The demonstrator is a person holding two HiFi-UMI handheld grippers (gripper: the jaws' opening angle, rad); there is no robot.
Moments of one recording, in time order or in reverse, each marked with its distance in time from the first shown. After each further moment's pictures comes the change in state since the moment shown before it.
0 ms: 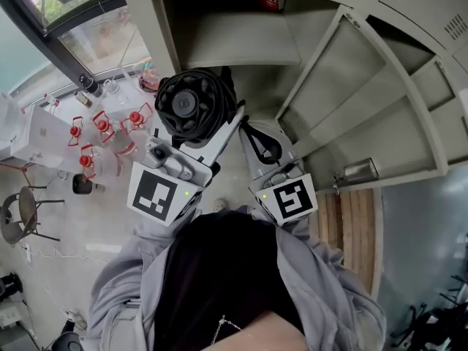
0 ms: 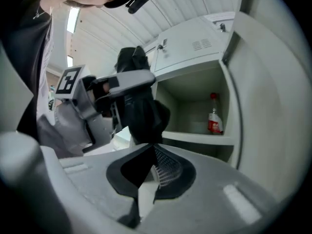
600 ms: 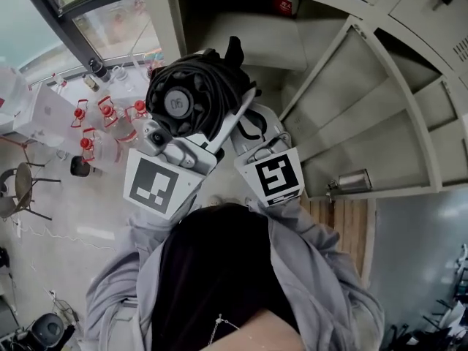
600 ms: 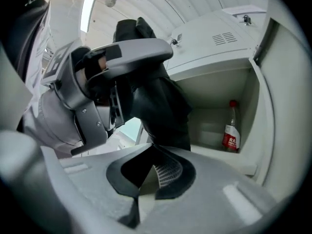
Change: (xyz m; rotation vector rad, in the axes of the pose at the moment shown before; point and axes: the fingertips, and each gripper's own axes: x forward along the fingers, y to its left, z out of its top) left arm 0.016 -0.004 0.031 0.115 -0.036 0.038; right arm 0.042 0.000 0.033 -0.098 -0.018 0.092
